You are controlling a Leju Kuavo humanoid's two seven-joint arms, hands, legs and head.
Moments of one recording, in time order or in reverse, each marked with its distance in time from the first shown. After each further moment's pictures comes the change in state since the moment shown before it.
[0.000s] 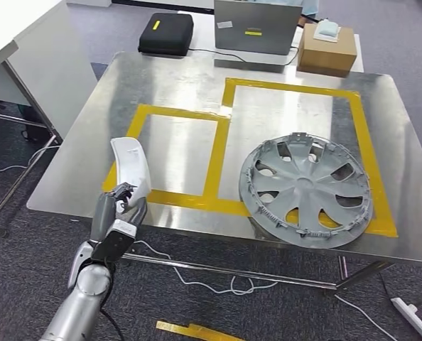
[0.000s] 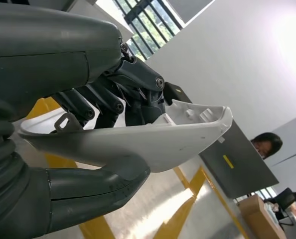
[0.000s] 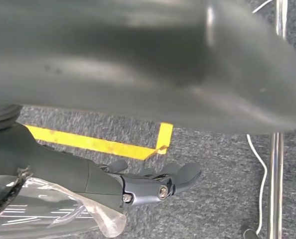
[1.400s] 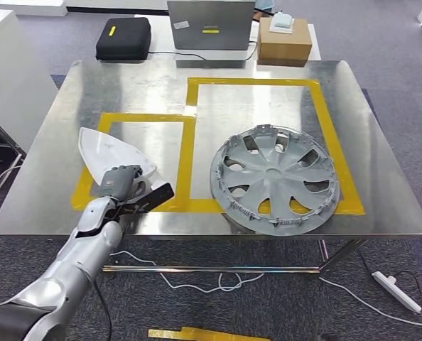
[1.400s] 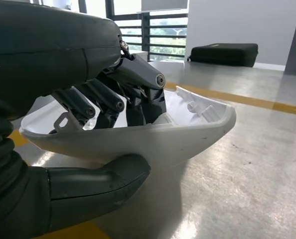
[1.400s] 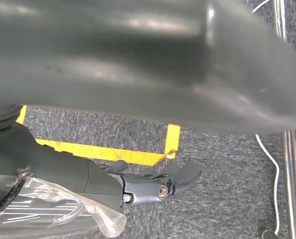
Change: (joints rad) left arm -0.469 0.045 -0.022 0.692 -0.628 0.087 0.471; right arm -0.016 0.012 0.004 0.013 0.056 0.030 0.017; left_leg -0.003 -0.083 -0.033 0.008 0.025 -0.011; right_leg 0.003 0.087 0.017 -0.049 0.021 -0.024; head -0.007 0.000
